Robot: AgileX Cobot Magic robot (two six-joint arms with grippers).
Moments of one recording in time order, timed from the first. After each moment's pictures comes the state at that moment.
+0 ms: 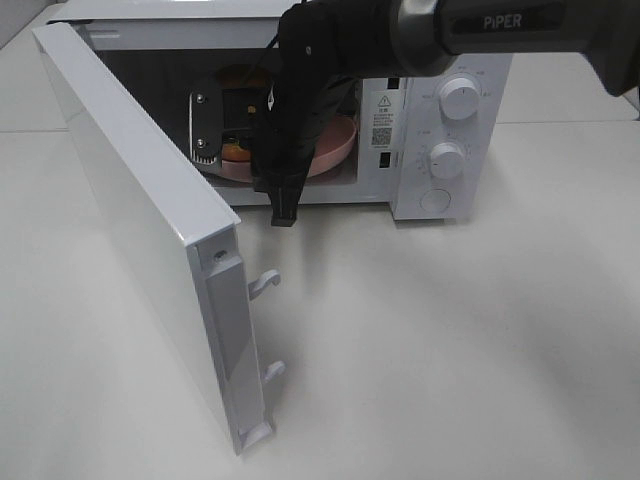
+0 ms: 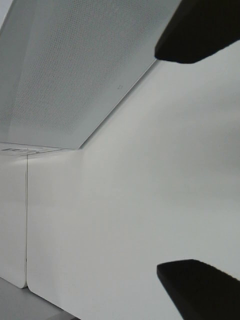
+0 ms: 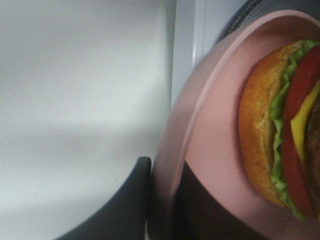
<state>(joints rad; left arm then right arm) 0.05 0.00 -0.52 -0.15 1.07 0.09 0.66 2.24 -1.77 -0.08 0.58 -0.99</state>
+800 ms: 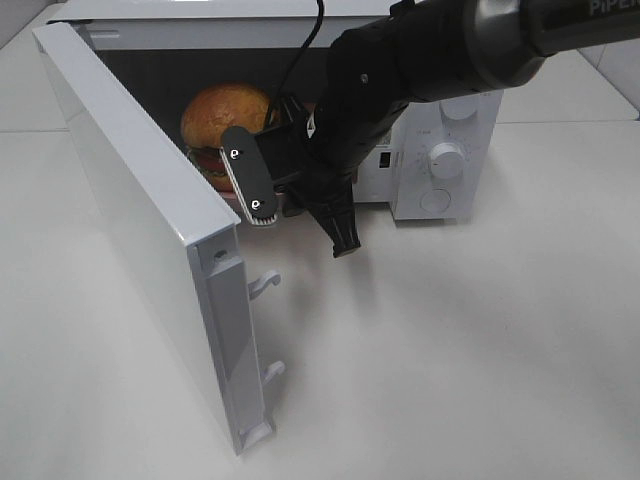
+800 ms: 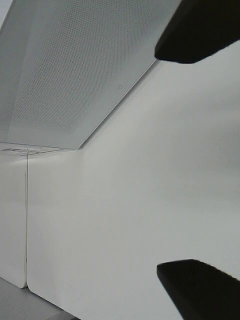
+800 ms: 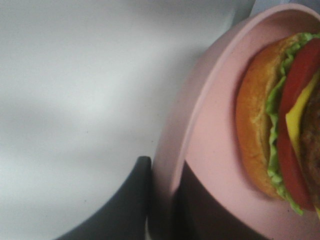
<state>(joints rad) 0.05 0.00 -0.52 -0.15 1.07 0.09 0.66 2.05 -1.43 -0.09 0.41 -1.31</state>
